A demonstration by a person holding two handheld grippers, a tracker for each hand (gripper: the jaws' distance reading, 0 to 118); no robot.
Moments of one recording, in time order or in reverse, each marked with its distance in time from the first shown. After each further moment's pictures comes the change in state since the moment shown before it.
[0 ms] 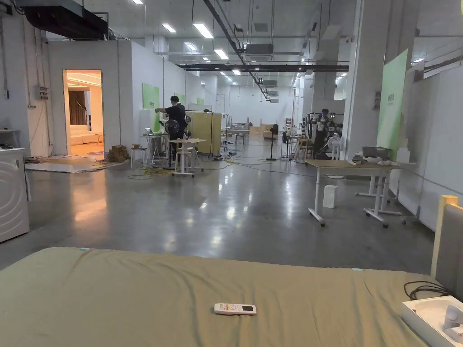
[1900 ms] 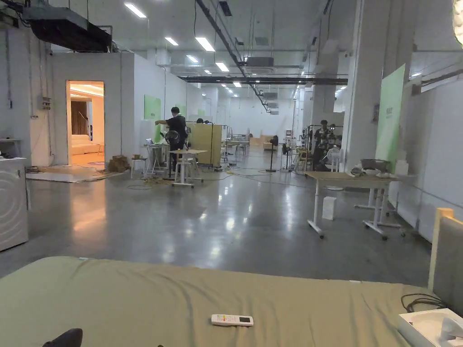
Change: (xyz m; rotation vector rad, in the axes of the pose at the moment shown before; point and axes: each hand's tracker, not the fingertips) left arm -0.001 0.012 0.006 0.060 0.031 -0.012; right arm 0.002 0.003 -0.002 0.013 0.091 -0.017
